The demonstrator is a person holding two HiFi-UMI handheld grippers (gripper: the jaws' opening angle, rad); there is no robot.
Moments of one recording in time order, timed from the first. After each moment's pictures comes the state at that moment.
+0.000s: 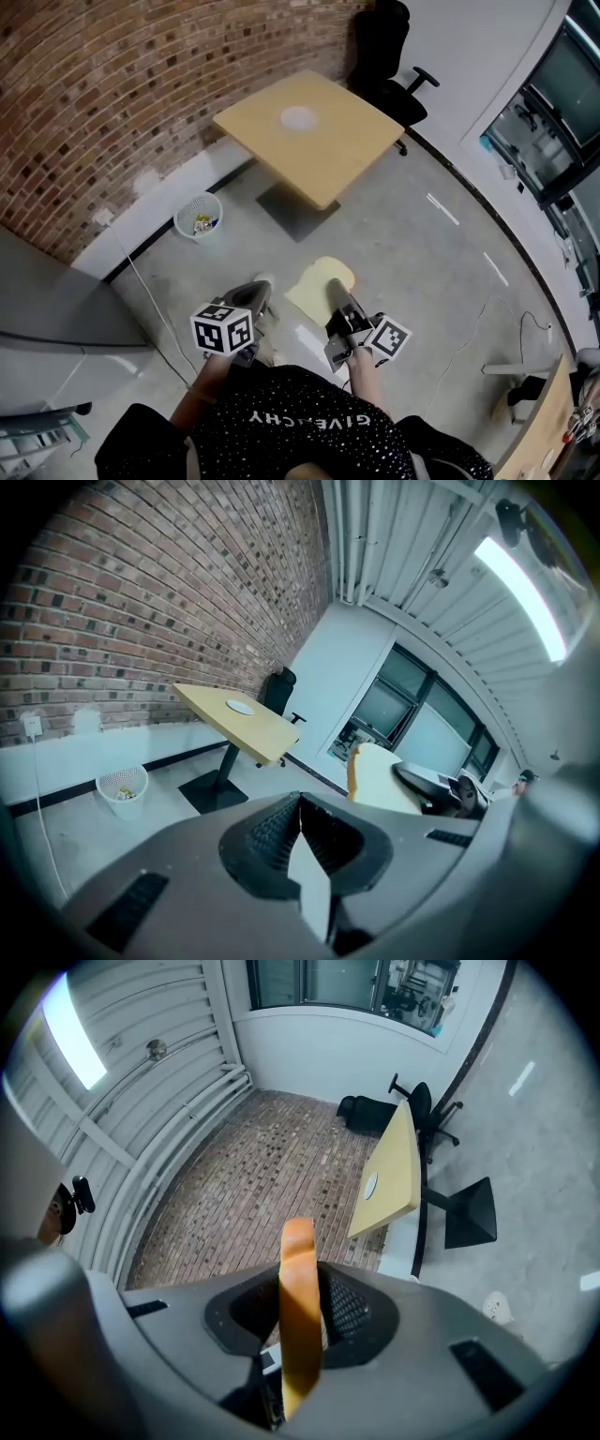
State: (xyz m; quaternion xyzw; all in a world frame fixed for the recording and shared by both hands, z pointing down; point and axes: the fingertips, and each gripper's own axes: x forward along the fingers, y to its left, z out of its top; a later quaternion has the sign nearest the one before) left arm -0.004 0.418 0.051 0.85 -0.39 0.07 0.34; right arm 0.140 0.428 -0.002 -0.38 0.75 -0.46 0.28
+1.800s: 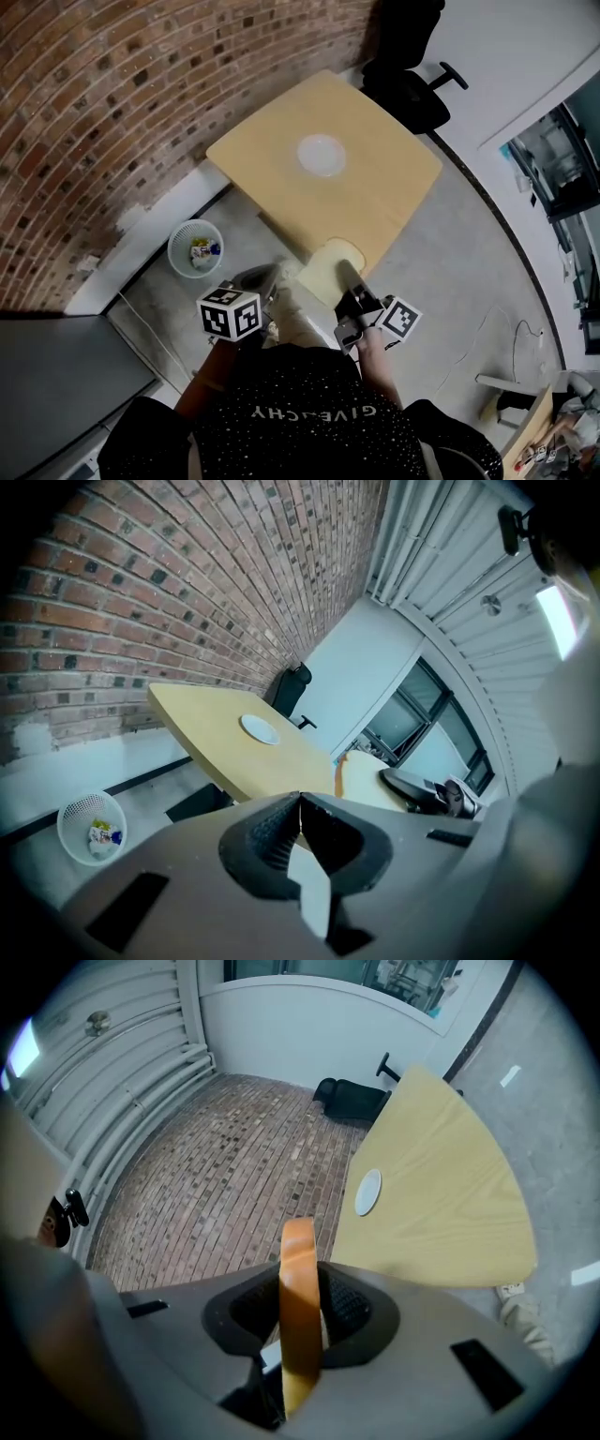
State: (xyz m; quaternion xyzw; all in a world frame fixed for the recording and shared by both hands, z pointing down) left arm -0.037 0.068 0.075 0.85 -0.35 0.07 0.40; right arm 0.105 0.073 0.032 -0.42 0.71 -0.50 0.25
